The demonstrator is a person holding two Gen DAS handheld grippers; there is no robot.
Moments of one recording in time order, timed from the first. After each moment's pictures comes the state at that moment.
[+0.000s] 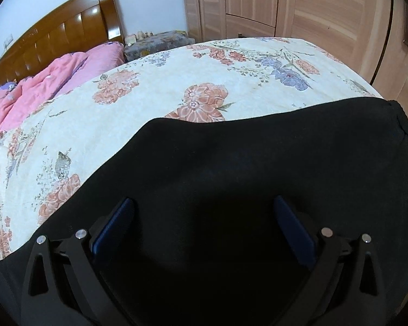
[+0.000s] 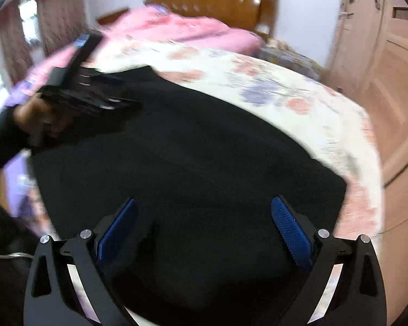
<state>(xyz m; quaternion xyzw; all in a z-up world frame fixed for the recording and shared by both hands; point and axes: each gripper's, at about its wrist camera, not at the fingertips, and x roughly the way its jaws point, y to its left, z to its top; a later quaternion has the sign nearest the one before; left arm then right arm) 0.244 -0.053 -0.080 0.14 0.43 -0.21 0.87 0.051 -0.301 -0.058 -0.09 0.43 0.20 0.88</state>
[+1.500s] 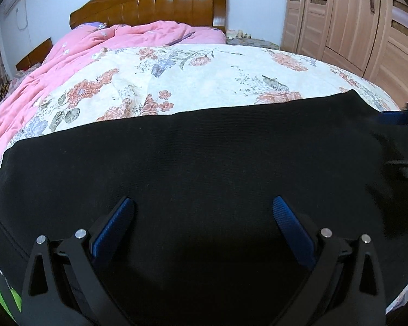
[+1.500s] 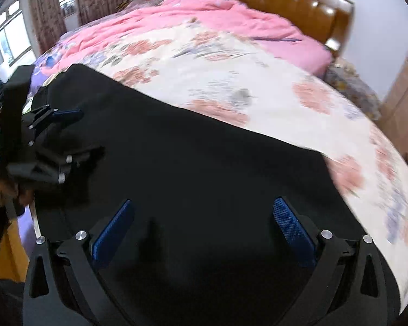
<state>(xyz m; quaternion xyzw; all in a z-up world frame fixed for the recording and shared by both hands) 0.173 0.195 -0.088 0.02 0.43 -0.03 0.90 0.166 -0.003 -0.074 -0.16 0.45 0.29 0.83</state>
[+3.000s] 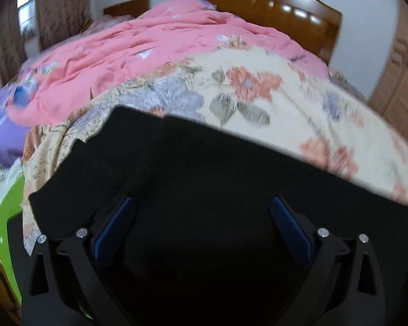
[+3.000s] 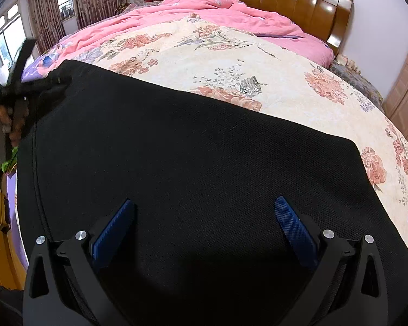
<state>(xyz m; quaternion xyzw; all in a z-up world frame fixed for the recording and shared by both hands) 0.180 0.387 -0.087 -0.09 0.41 0.18 0.89 0.172 -0.010 -0.104 -0.15 0.44 0.28 0.84</state>
